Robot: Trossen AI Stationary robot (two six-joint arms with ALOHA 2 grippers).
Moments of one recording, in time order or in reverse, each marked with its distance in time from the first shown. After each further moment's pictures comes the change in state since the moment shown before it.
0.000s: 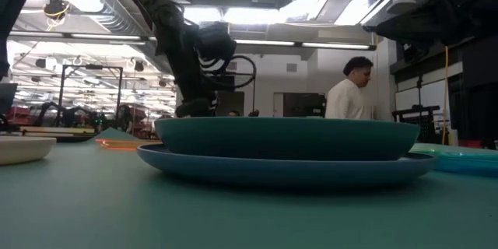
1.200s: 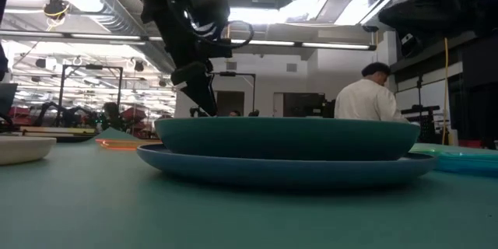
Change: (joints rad) left arm -0.138 -0.179 0.000 -0.130 -0.081 -0.190; right arm 0.000 -0.002 0.000 0.046 -0.063 -0.013
